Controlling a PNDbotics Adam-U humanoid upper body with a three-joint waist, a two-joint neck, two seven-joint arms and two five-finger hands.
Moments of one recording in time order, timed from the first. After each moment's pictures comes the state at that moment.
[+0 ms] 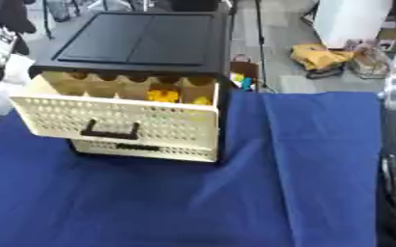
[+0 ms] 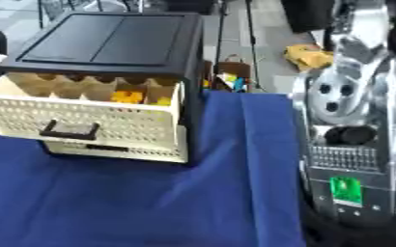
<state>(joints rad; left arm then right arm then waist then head) -0.54 0.72 0.02 -1.99 -0.28 0.13 0.11 -0.96 -0.02 0.10 -1.98 0.91 0.20 -0.39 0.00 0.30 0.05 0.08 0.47</state>
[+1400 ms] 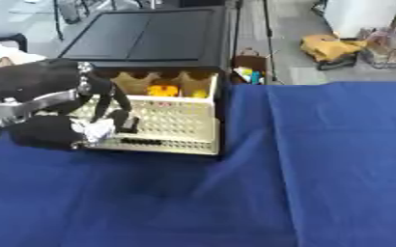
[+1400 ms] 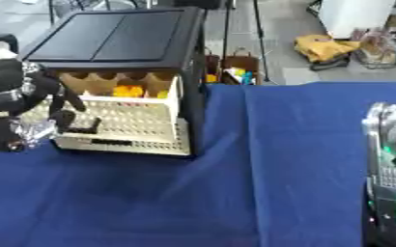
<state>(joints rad) -0.61 0.92 -0.18 -1.99 -0.46 -0.04 -0.72 -0.81 -0.08 0.00 -1.98 0.85 -0.11 -0.75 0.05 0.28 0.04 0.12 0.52</state>
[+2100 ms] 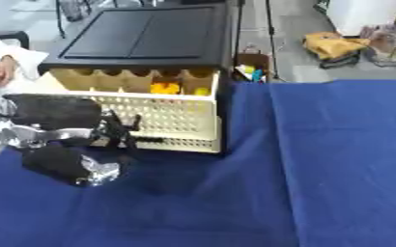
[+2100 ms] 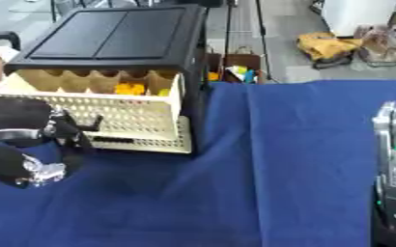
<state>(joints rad) -0.57 0.93 -0.25 -1.99 -0.42 -0.05 -0.90 -0.80 -0.09 -0.01 -1.98 0.85 -0.09 -0.77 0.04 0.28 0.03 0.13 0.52</state>
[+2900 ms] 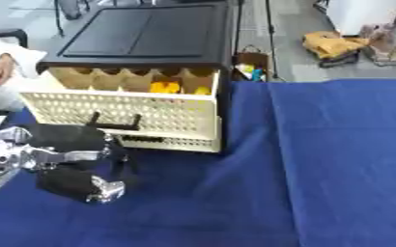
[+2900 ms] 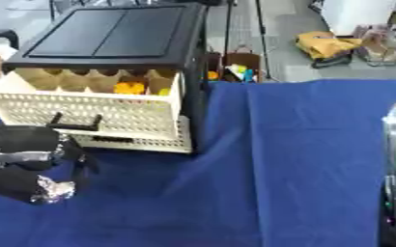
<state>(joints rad) -0.51 0.92 -0.27 -1.99 -0.44 0.11 -0.91 -0.80 -0.09 -0.02 -1.98 0.85 -0.07 -0.80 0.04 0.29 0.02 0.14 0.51</state>
